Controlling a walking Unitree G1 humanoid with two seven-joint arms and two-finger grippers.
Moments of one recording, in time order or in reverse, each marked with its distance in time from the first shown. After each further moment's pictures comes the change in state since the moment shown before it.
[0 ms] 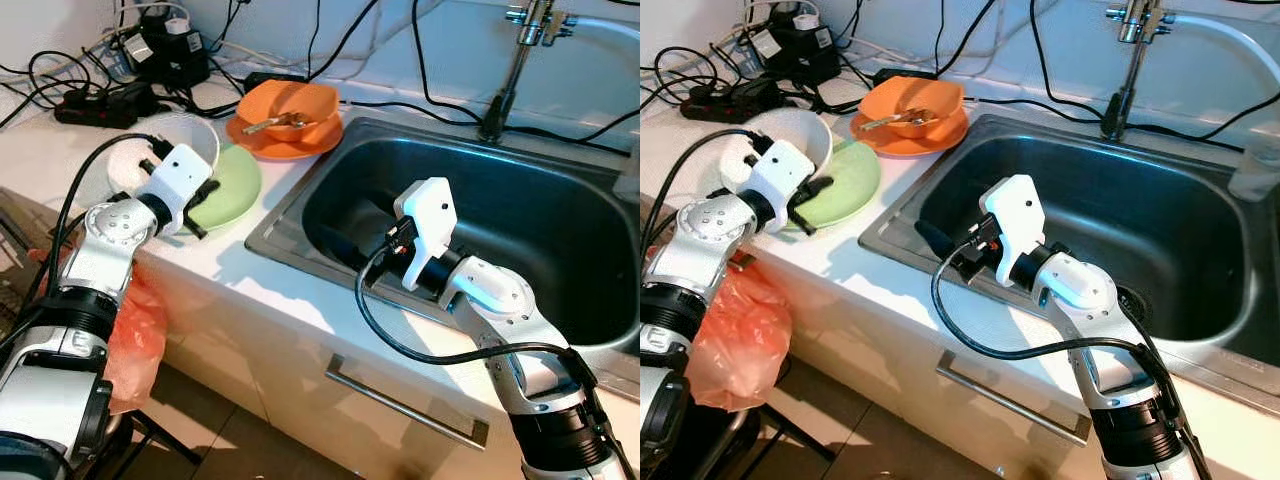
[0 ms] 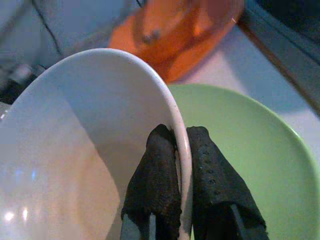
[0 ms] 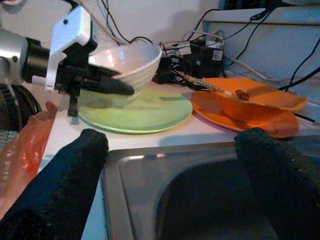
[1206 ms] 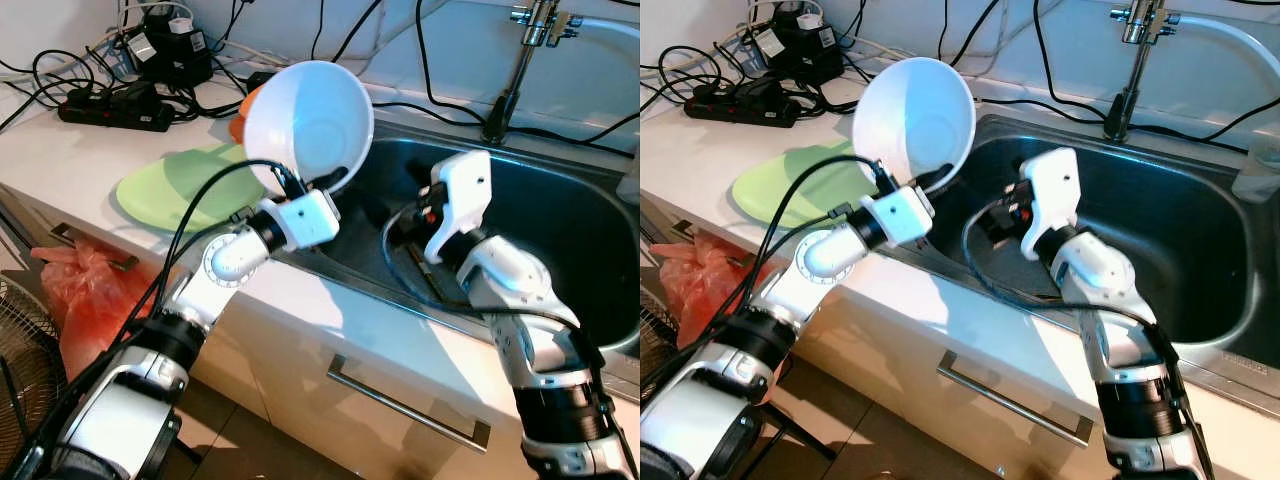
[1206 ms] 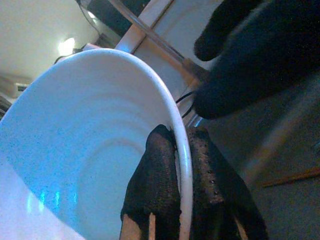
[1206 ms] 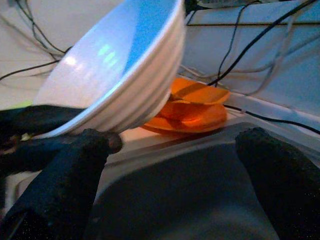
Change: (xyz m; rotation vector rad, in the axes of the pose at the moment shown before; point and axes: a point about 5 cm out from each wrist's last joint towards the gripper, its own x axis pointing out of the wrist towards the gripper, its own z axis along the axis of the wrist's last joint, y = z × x) left arm 0.014 -0.117 0.083 0.255 -0.629 -0.147; right arm -0.003 -0.041 0.003 0.038 -0.013 -0.262
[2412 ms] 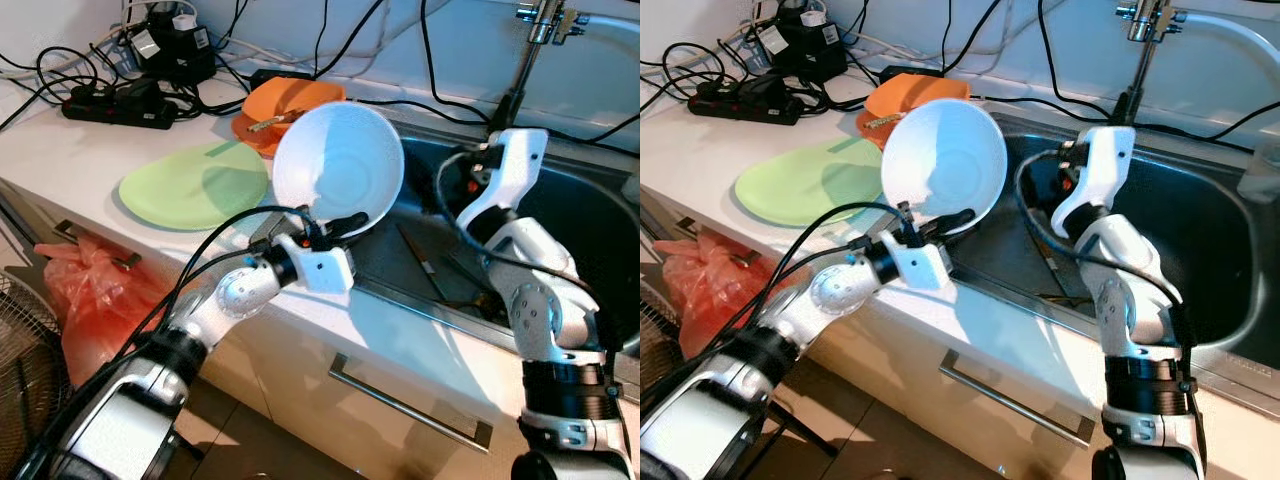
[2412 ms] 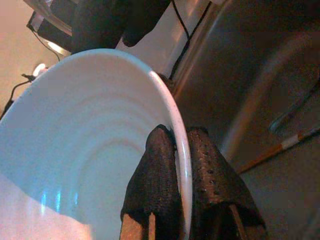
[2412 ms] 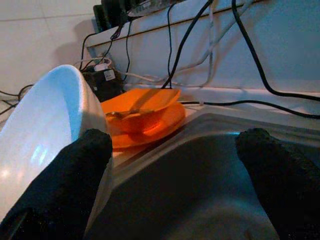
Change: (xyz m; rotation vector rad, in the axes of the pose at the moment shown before) left arm -0.002 -0.034 -0.002 0.141 -0.039 -0.148; right arm 0.000 -0.034 0.009 0.221 -0.028 -0.201
